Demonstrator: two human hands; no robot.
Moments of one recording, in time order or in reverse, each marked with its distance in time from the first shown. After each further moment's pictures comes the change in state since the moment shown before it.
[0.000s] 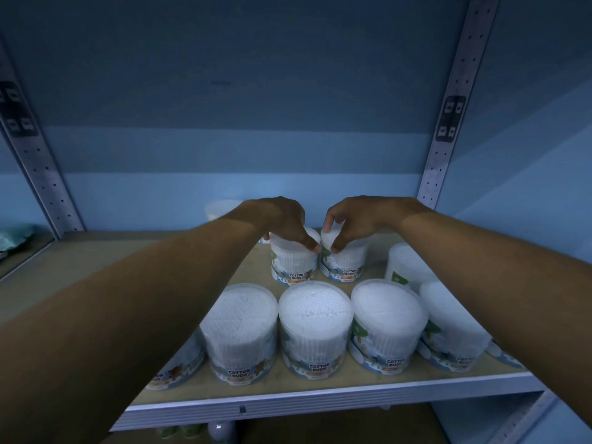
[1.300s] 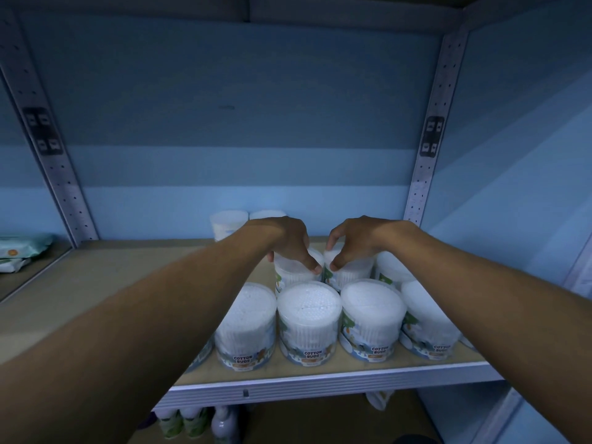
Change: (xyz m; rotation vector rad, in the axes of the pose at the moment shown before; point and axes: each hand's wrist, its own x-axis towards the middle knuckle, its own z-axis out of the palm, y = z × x) left_hand -0.045 0.019 0.005 0.054 -0.065 0.051; right_hand -0.051 -0.011 0.004 -0.047 -0.062 0.065
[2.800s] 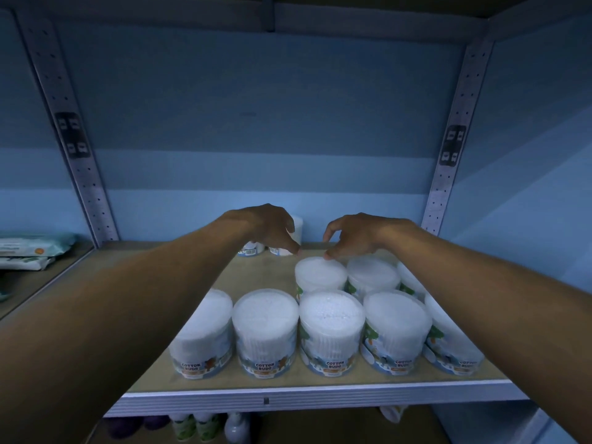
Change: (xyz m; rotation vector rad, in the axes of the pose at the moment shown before) left_hand -0.023 -0.060 -0.020 -0.039 0.129 -0.100; right_hand 0.009 -0.036 -0.017 0.089 0.049 -0.036
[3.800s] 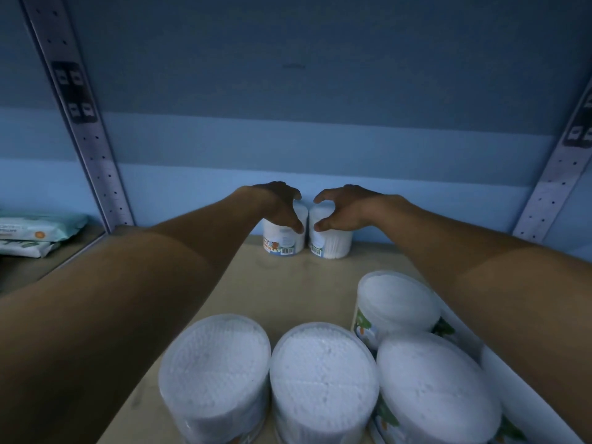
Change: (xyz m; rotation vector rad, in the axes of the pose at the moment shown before) left_hand 0.120 -0.104 0.022 0.050 0.072 -0.101; right_hand 0.177 -0.059 0.017 -0.022 0.122 -0.087
